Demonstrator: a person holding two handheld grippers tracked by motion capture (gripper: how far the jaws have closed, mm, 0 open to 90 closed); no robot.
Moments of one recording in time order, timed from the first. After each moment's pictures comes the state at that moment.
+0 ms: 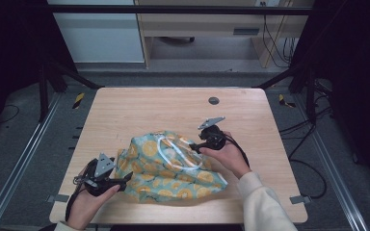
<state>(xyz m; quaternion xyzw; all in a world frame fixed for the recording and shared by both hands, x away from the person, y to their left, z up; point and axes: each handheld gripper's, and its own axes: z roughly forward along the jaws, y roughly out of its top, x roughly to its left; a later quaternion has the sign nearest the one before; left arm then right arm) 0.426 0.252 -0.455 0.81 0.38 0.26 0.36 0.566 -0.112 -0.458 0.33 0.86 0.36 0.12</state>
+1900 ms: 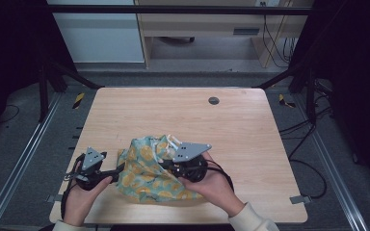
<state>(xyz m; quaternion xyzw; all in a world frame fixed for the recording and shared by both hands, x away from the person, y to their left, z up) 0.432 0.271 -0.439 0.77 0.42 0.27 0.40 0.432 -0.043 -0.384 0.15 0.84 0.50 0.12</state>
